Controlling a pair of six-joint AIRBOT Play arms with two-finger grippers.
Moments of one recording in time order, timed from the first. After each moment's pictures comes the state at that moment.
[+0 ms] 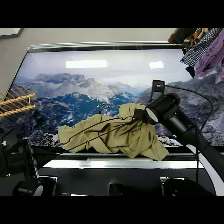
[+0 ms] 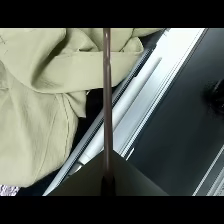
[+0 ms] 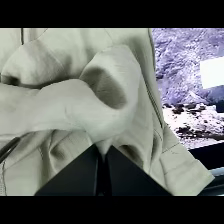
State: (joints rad) left arm -0.13 -0.31 0.78 0.97 -1.55 -0.86; right arm 0.60 -1.15 1.16 -1.86 1.35 2.41
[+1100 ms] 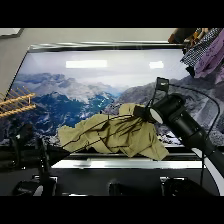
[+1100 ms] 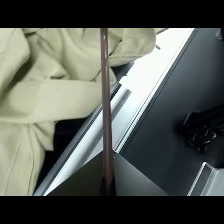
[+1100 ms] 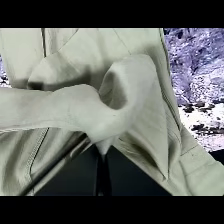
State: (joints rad) left arm -0.14 -0.36 0.63 0.77 -1.41 -0.81; right arm 0.60 -1.11 1.16 -1.84 1.31 2.47
